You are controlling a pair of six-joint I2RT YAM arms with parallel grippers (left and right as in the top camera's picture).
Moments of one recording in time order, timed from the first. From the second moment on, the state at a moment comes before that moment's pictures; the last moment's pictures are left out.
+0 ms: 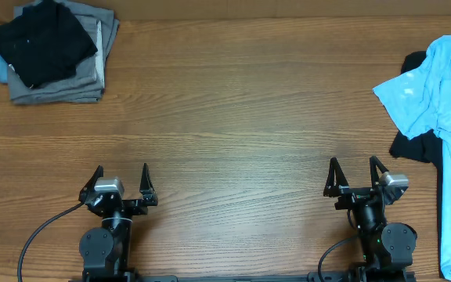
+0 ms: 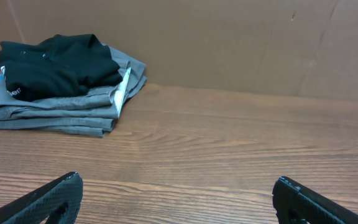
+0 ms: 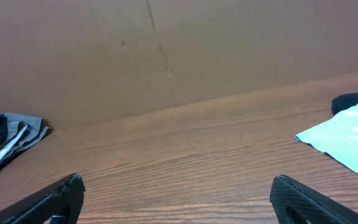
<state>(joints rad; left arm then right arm) 0.03 0.01 0.01 -0.08 0.01 -0.10 0.01 0.01 0.02 -0.03 -0.10 0.26</state>
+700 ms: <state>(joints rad) 0.03 0.01 0.01 -0.08 0.01 -0.10 0.01 0.01 0.02 -0.03 -0.10 0.26</state>
